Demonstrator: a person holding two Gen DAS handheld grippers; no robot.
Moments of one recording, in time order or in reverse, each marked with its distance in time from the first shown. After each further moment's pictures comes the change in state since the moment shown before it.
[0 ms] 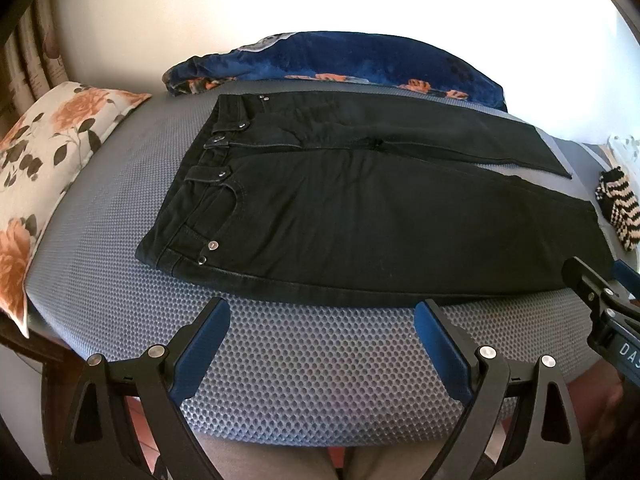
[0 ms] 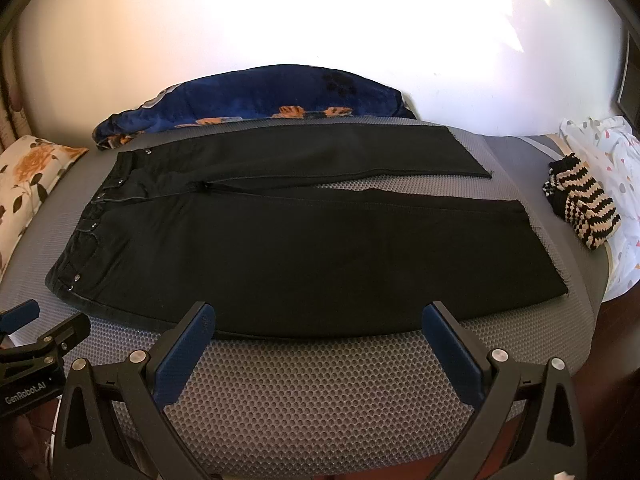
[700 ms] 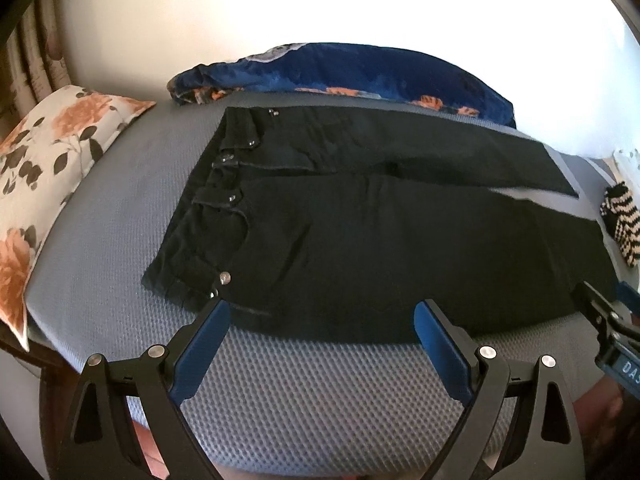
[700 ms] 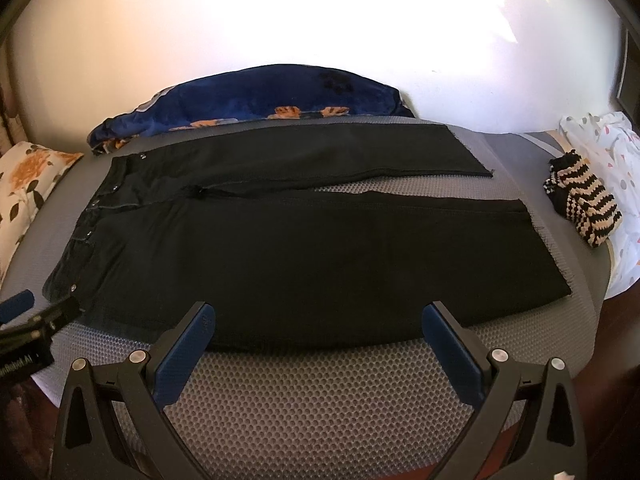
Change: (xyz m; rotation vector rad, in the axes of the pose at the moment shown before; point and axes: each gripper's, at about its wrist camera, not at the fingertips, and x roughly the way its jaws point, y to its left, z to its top) left arm 0.010 0.020 0.030 -0.017 -0.035 -0.011; right arm 0.010 -0.002 0.011 0.018 0.004 -0.001
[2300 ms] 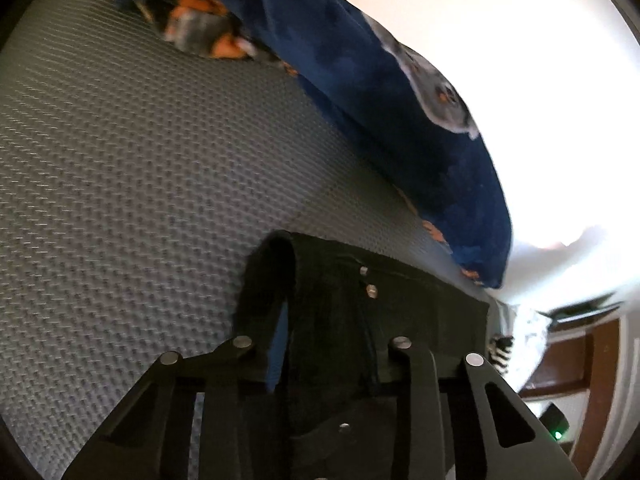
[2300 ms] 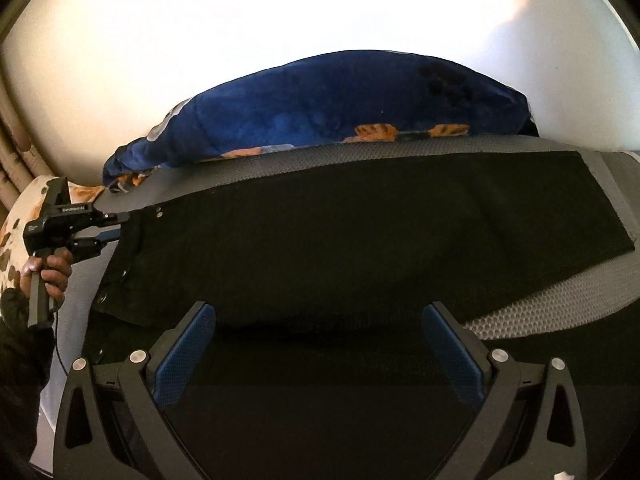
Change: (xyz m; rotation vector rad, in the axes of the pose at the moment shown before) left arm 0.289 0.227 0.249 -0.460 0.283 -0.621; right arm 0.168 0.061 0.146 0.010 0.075 0.253
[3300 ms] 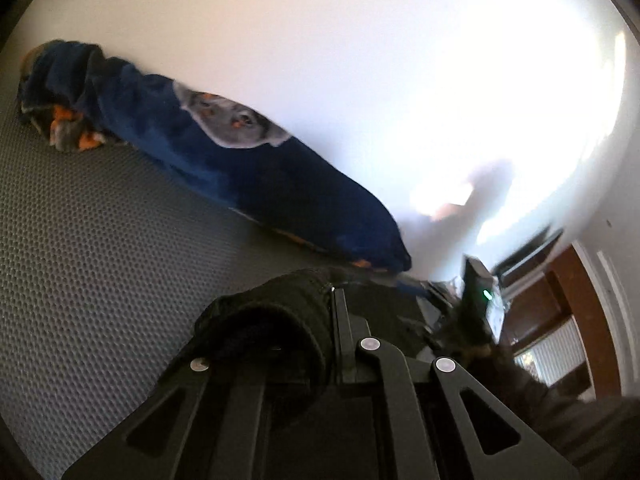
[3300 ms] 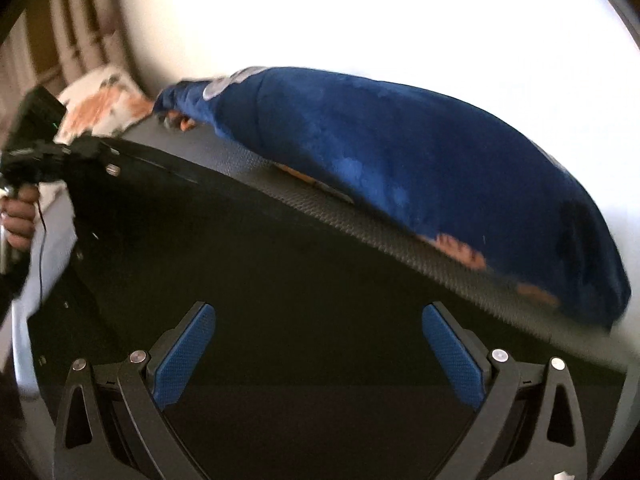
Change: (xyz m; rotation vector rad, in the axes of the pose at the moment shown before) left arm -0.032 -0.106 -0.054 0.320 -0.165 -0.280; right arm 0.084 0.016 0.112 -0.594 0.110 0.199
